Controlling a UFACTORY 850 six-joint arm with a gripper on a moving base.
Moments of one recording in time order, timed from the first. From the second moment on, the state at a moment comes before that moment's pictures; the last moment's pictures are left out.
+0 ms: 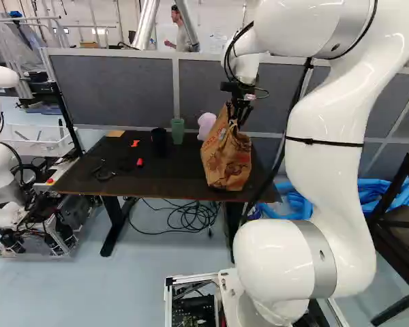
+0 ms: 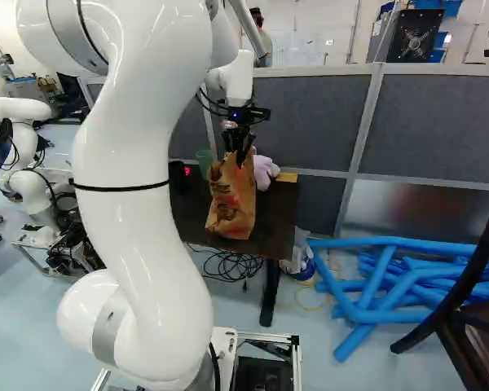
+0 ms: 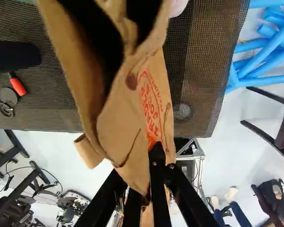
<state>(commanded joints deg) -7.5 -22.4 -80.8 5.1 -66.9 0.0</state>
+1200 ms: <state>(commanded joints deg) -7.5 -22.8 -80.8 5.1 -66.9 0.0</state>
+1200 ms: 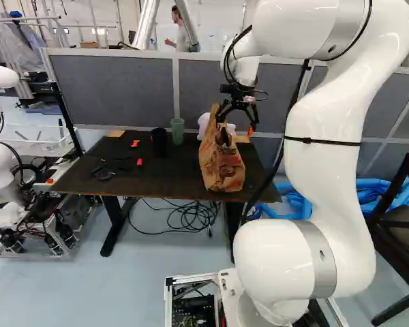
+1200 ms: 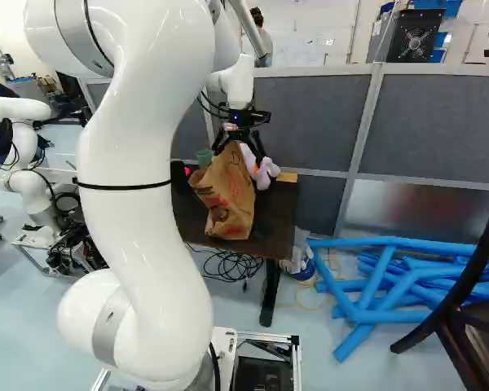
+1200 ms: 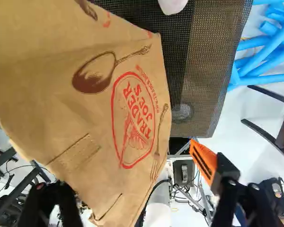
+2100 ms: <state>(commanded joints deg) -6.6 -16.3 -80.3 5.1 -66.9 0.0</state>
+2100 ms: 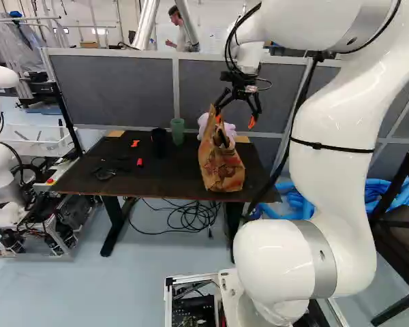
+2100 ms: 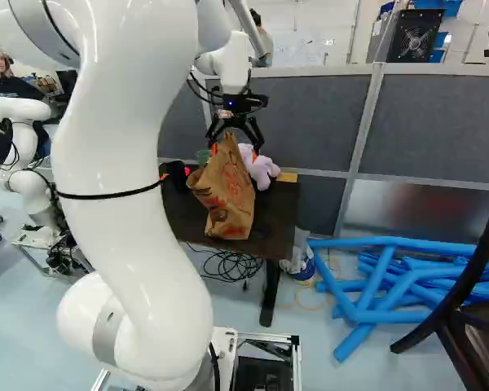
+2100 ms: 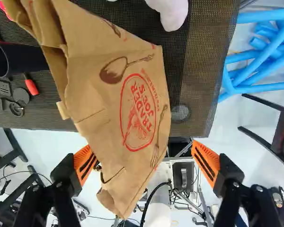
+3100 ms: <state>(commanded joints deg) -5.5 -11.2 -80.6 5.1 -66.9 0.0</state>
